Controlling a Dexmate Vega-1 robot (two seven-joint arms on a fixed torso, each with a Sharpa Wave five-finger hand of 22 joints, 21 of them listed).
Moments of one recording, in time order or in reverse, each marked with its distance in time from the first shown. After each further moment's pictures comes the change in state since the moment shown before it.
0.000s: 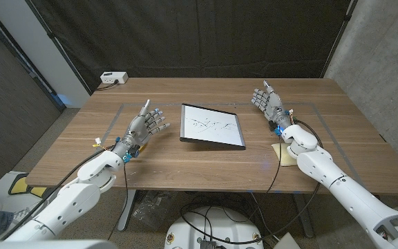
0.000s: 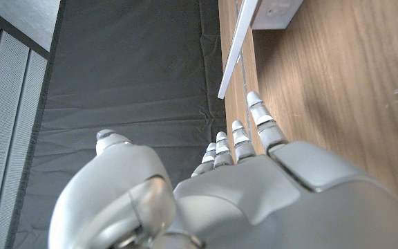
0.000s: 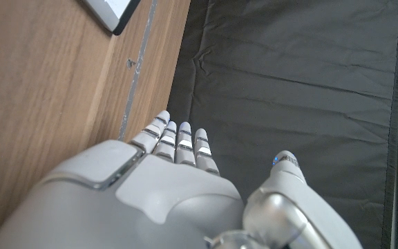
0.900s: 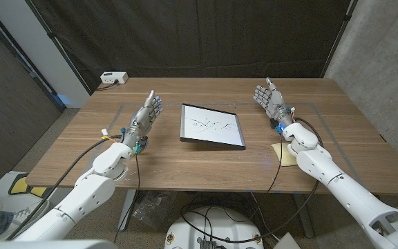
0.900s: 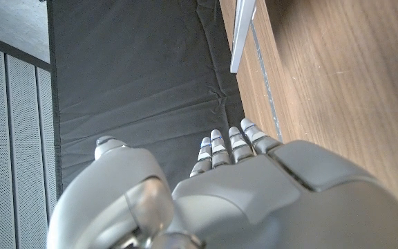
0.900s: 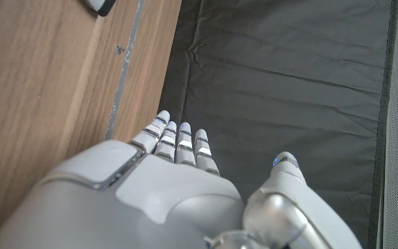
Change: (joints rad) left arm -0.102 -0.062 0.080 0.044 0.243 -0.104 0.164; left_hand -0.058 -0.003 0.002 0.018 0.023 0.086 -0.053 0.036 -0.005 0.042 -0.103 0.042 -0.005 -0.072 -0.079 0.004 -0.004 -0.267 -0.190 -0.051 0.002; right arm 0.020 0.013 0.008 0.048 -0.006 0.047 0.021; right_hand -0.010 -0.001 -0.004 0.004 0.000 -0.004 0.000 0.000 0.000 -0.001 -0.001 0.000 -0.005 0.000 0.000 0.000 0.000 0.000 0.000 0.000 0.000
